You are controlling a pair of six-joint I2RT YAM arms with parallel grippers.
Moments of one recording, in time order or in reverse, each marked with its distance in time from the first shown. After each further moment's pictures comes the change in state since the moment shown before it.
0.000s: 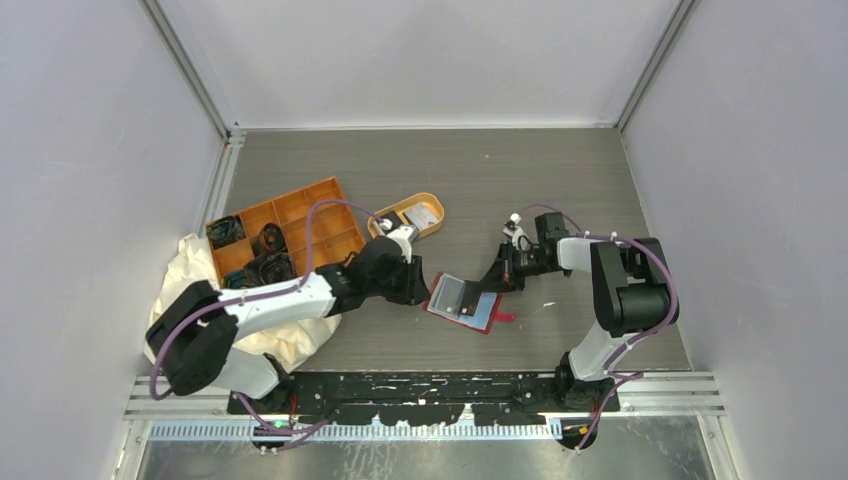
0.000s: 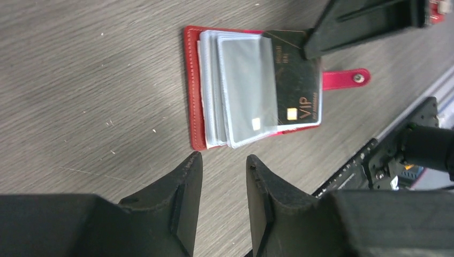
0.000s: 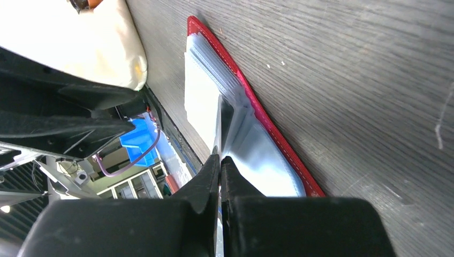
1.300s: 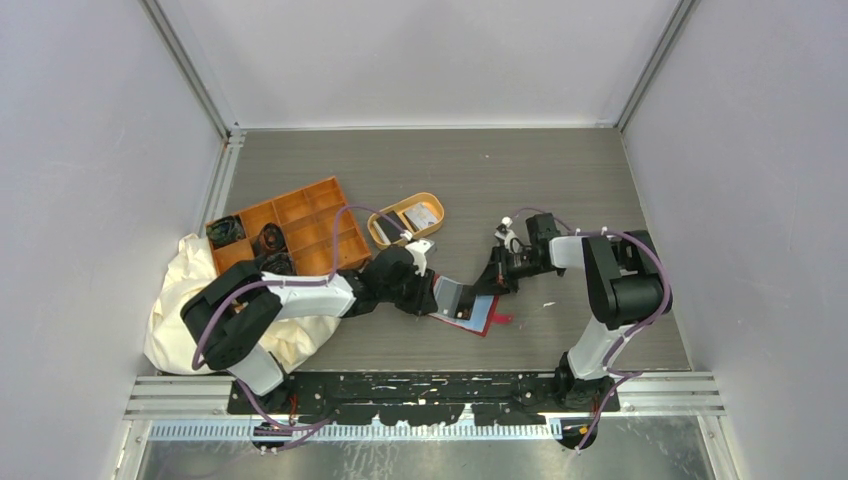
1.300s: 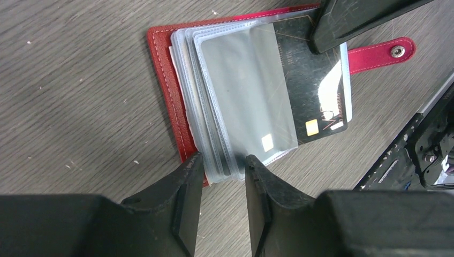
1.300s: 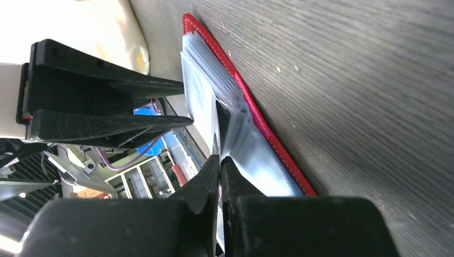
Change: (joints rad) left arm -0.013 0.153 -0.051 0.202 0.098 0.158; right arm 0.051 0.053 0.014 0.006 -0.023 0.022
